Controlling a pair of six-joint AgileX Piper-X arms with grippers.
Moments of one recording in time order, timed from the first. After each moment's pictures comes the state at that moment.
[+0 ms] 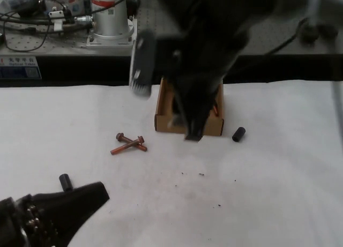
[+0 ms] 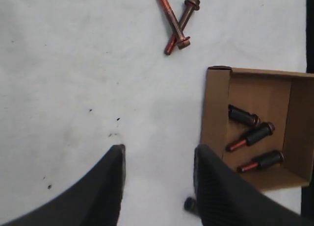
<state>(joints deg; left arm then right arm) -21.5 51.5 0.6 -51.3 36.1 -34.2 46.2 109.4 -97.8 59.5 5.5 -50.3</state>
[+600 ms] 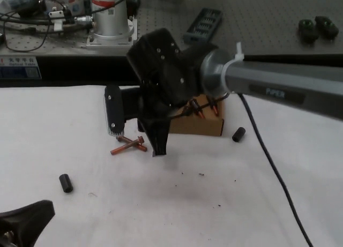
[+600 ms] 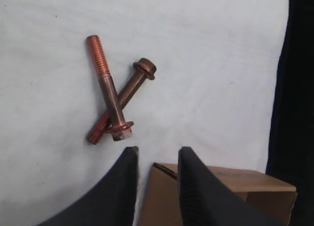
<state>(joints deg) -21.5 22.5 -3.1 1.1 11.8 -19.8 46.4 123.6 -98.0 33.2 6.2 -63.1</state>
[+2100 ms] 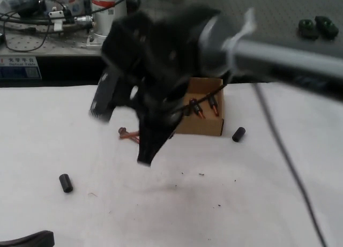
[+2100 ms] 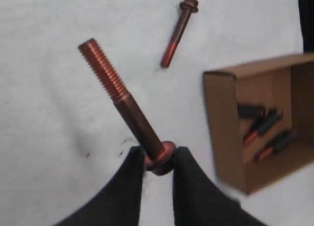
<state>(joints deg) -21.5 20.6 -0.8 12.6 7.5 -13.6 53.2 112.0 -98.6 60.3 18.6 -22.7</state>
